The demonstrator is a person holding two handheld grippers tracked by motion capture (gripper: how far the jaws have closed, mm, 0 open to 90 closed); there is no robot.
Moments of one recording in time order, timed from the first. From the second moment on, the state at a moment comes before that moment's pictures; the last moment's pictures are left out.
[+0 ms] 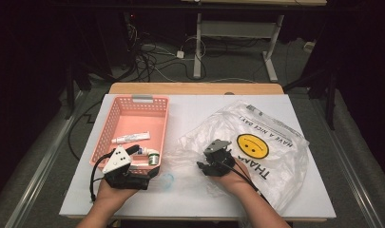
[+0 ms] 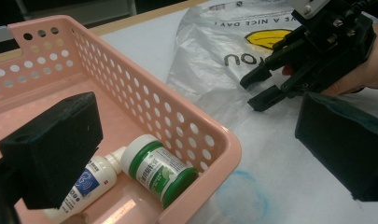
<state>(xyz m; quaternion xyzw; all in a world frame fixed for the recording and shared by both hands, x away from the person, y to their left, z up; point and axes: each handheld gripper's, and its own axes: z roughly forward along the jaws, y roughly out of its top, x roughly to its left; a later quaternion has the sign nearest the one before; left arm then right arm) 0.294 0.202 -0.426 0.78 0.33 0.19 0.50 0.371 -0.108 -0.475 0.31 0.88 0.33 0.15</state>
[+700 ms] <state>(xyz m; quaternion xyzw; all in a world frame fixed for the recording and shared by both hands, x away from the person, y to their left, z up) 0.293 0.200 -0.424 0.77 0.33 0.19 0.51 0.456 -0.097 -0.441 0.41 0.80 0.37 0.24</state>
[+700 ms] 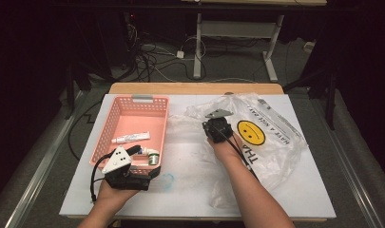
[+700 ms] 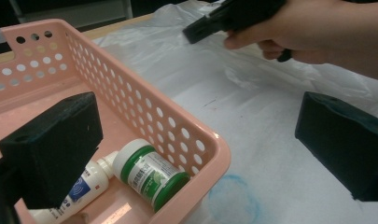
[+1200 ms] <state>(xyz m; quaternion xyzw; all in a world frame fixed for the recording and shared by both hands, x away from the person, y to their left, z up) 0.290 0.197 -0.424 0.78 0.32 0.18 0.51 0.381 -0.152 -0.437 0.35 0.83 0.38 0.20</state>
